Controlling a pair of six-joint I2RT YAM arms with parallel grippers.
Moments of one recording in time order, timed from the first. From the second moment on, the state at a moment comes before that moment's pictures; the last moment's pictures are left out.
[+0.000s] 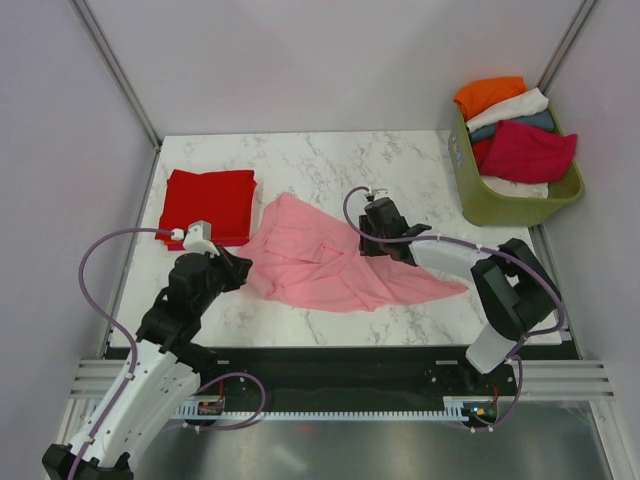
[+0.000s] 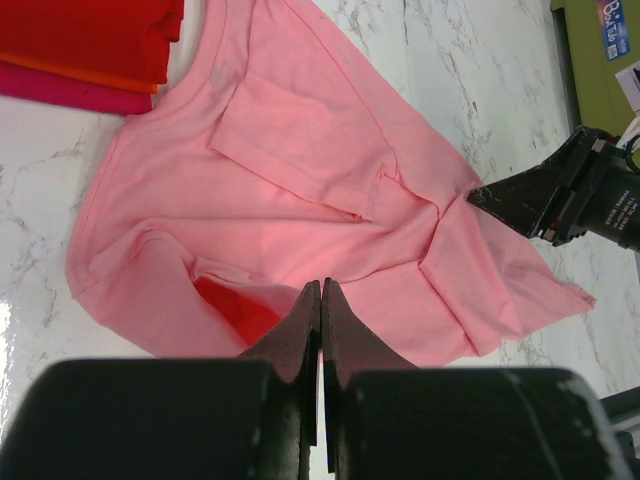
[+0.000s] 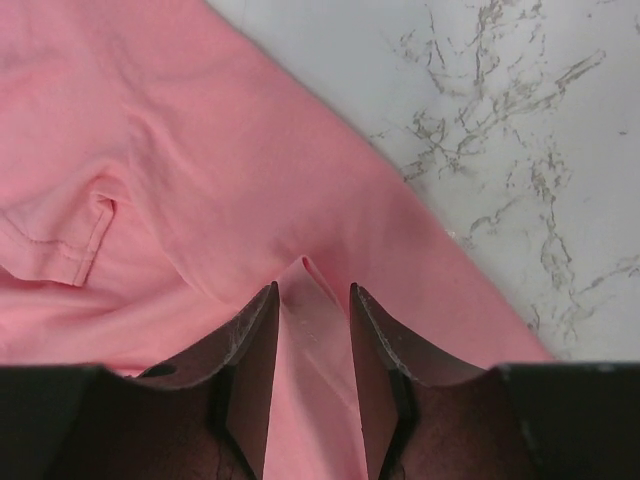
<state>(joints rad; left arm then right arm) -0.38 0.51 0.50 -0.39 -0.07 -0.64 0.59 1.66 0.94 -0.11 0.14 0.44</state>
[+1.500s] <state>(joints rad) -0.38 0.58 1.60 -0.40 -0.07 -0.50 0.34 0.54 1.40 -0.43 0.37 0.45</state>
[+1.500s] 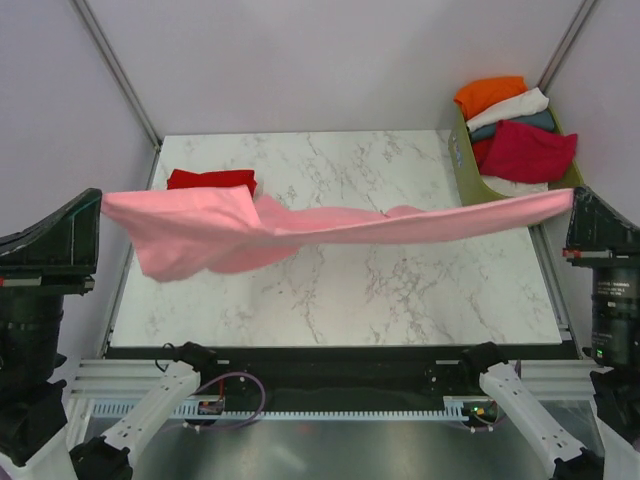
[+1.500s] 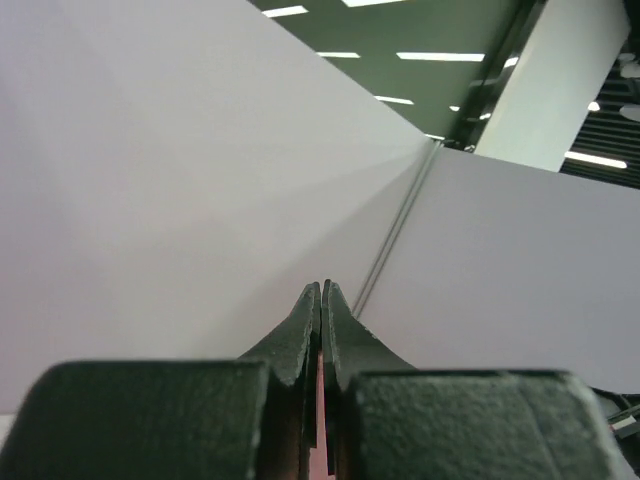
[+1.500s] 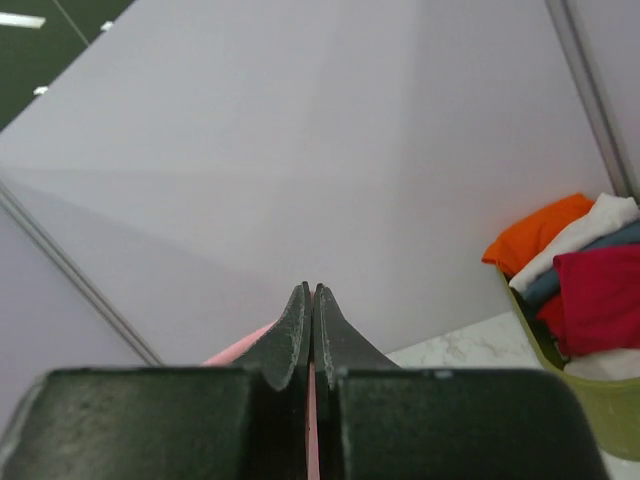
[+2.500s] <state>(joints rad) -0.35 1.47 1.85 -0.23 -0.04 -0.52 0.14 1.38 1.68 -0.46 0.25 0.67</state>
